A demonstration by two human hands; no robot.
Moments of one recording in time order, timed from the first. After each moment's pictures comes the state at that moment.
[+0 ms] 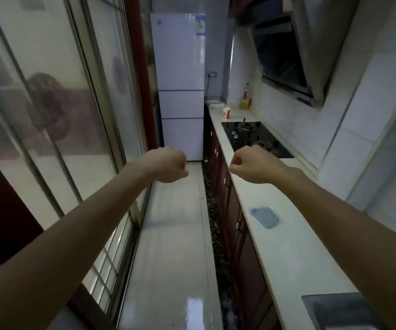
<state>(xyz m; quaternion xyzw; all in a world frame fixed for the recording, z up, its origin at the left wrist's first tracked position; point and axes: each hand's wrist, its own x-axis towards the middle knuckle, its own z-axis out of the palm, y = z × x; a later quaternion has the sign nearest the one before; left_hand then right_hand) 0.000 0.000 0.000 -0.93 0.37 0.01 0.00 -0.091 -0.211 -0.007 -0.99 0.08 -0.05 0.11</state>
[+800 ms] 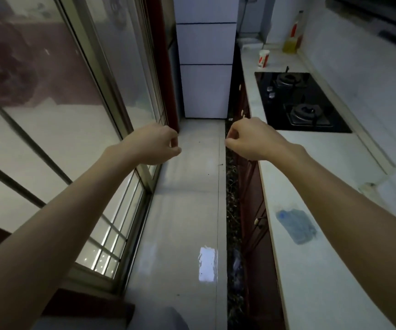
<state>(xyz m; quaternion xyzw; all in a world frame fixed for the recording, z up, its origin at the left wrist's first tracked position) 0.202 -0.075 -0.071 -0.96 0.28 0.06 -0.02 0.153 -0.298 -0.081 -0.99 0.01 -0.02 0.16</state>
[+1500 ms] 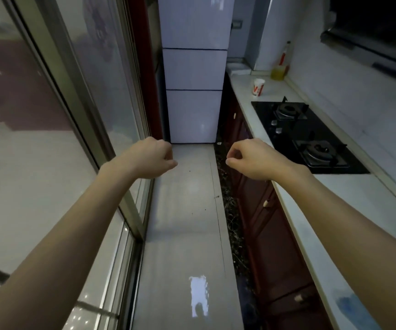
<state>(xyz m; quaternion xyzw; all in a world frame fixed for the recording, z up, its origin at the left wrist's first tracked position) 0.525 -0.020 -0.068 -0.94 0.32 0.07 -0.04 0.440 -0.248 -0.075 -0.99 0.05 0.01 0.15</state>
